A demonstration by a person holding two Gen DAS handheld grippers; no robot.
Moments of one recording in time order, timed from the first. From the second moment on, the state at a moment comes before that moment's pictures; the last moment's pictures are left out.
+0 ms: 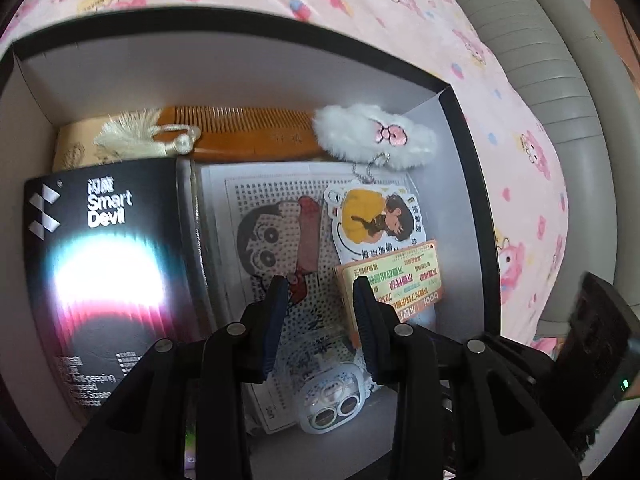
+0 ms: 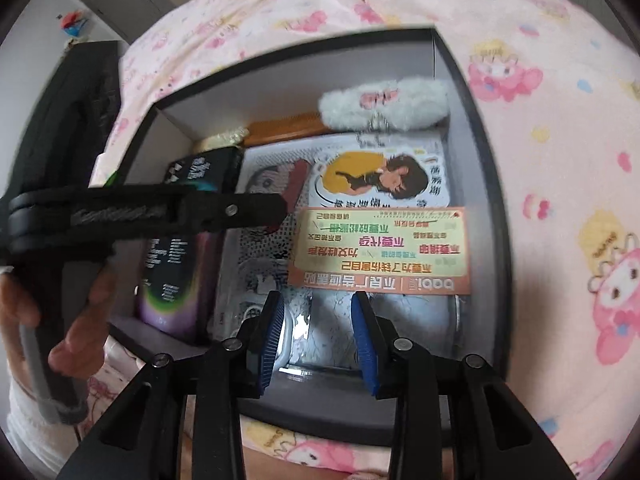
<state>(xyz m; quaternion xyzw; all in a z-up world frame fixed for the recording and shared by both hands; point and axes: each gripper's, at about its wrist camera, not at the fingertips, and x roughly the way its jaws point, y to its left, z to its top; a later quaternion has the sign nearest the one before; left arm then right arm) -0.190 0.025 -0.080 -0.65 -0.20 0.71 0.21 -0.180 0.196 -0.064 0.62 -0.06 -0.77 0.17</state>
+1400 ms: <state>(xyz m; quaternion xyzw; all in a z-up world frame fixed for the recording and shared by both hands) -0.028 -0.020 0.079 -0.45 -0.10 0.87 0.19 -0.019 0.136 0.089 0.41 -0.02 -0.91 0.12</state>
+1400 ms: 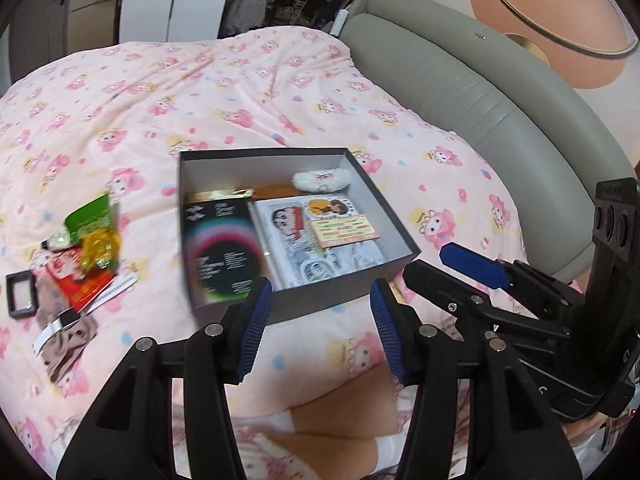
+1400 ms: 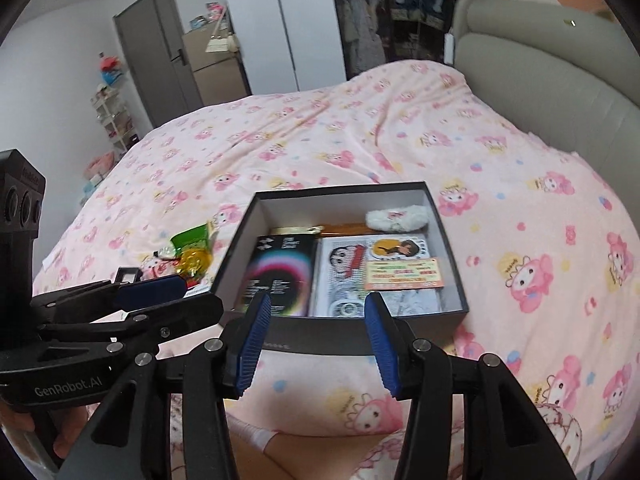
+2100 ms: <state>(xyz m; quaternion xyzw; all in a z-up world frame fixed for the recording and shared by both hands) 0.033 -0.216 0.028 -0.45 -0.21 0.87 0.03 -0.034 -0.054 0.050 0.46 0.06 -0.82 0.33</state>
